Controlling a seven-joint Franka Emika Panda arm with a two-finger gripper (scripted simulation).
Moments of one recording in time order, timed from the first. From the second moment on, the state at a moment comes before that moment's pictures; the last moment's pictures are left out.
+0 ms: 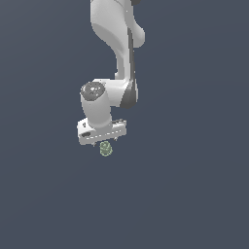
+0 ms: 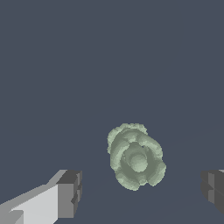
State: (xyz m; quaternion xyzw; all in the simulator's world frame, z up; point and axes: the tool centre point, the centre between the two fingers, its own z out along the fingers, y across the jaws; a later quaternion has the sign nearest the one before) arm 0.000 -0.091 0.099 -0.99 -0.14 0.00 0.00
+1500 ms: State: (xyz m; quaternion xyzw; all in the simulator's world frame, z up) arm -0.001 -0.096 0.047 -0.99 -0.15 0.00 0.00
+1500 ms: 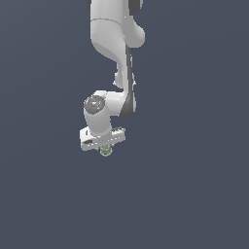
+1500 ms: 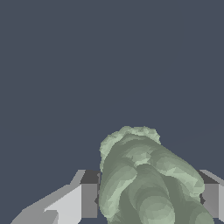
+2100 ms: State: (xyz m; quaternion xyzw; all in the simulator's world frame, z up) arm 0.006 -0.098 0.067 -0.99 -0.15 0.00 0.00
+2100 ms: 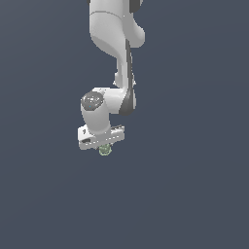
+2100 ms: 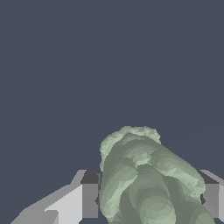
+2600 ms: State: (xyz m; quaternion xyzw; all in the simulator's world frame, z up) arm 0.030 -0.106 0.139 -0.99 -0.15 0.00 0.00
